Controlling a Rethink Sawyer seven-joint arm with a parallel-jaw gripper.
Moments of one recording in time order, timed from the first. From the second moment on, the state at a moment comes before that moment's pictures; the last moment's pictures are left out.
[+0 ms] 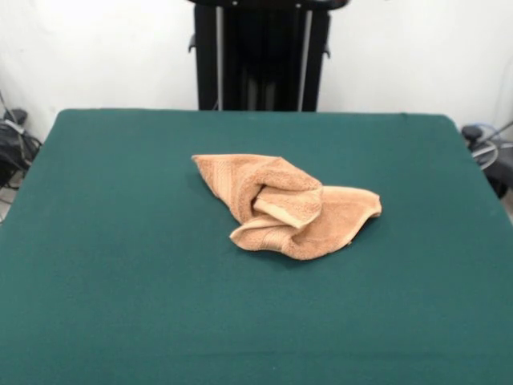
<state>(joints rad) -0.17 -1.25 0.07 2.12 0.02 0.68 1.57</state>
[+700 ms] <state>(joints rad) -0.37 -1.28 0.12 2.17 0.03 0.66 1.57</state>
